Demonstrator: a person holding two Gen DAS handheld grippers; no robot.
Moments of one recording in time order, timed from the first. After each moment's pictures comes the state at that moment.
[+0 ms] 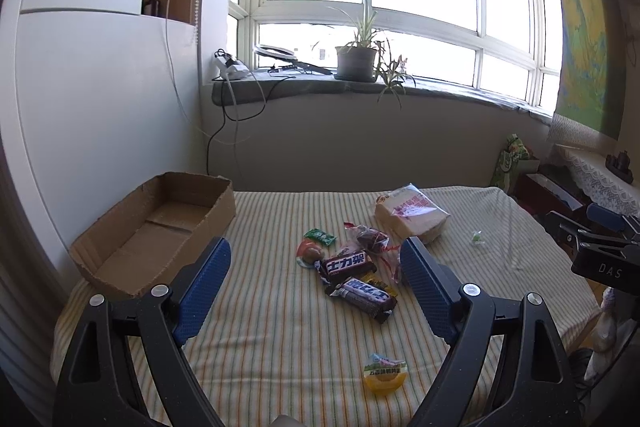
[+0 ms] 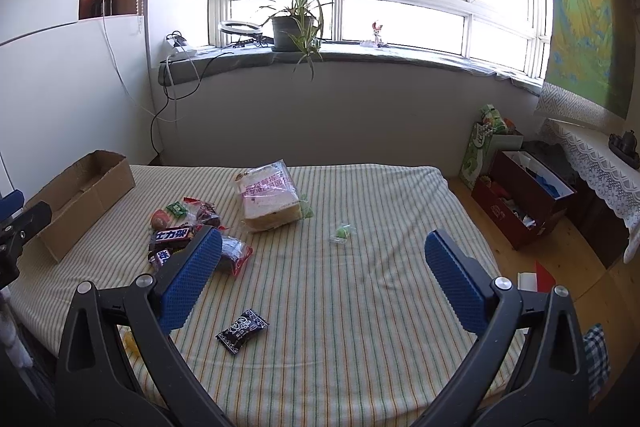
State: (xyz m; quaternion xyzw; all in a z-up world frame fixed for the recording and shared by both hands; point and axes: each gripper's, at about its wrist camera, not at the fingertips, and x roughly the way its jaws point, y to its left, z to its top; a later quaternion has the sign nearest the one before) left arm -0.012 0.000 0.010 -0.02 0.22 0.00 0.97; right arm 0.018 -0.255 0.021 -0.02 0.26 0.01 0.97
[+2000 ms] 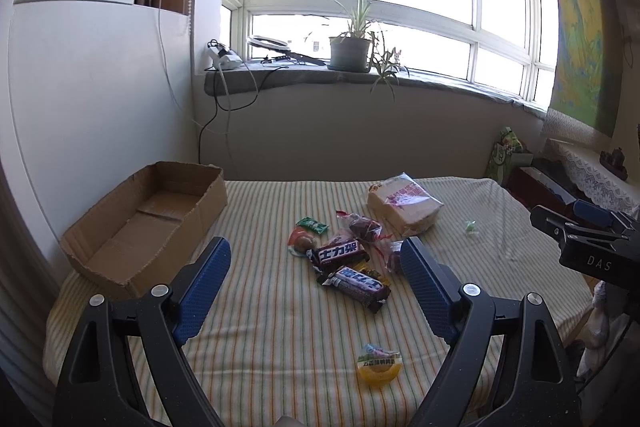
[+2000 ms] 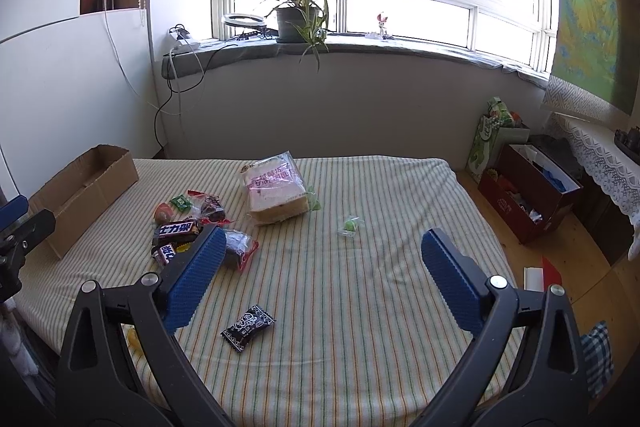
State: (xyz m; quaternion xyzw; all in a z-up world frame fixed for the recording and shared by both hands) left arm -0.010 0.000 0.000 -0.03 0.24 -0.02 0.97; right arm 0.025 -0.250 0.012 -0.02 0.27 0.02 0.96
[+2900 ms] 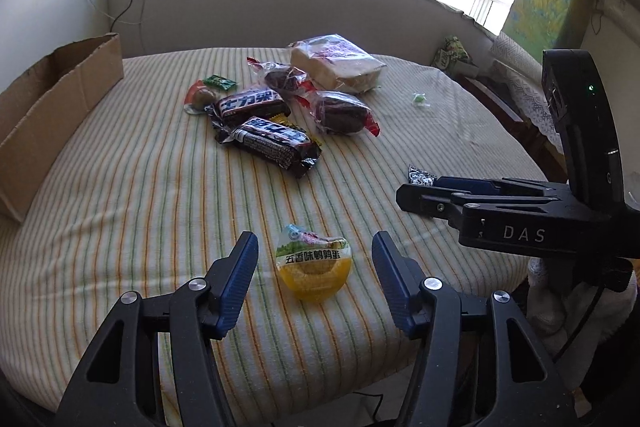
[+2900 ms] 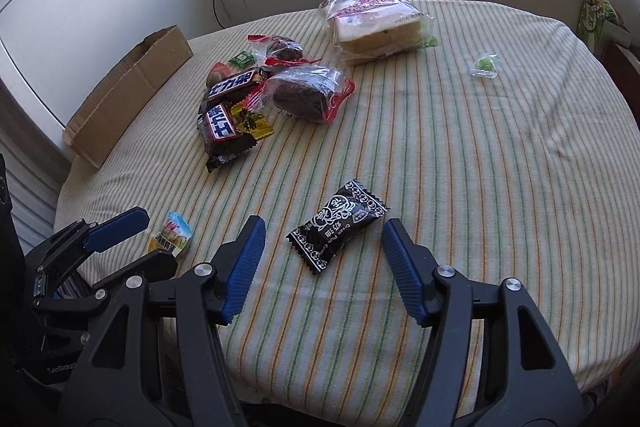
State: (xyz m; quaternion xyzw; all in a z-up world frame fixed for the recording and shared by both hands) left arm 0.009 -0.038 -0.099 -0.04 0.40 -0.16 0.90; right arm 0.059 -0.213 -0.102 0.03 0.47 0.17 0.86
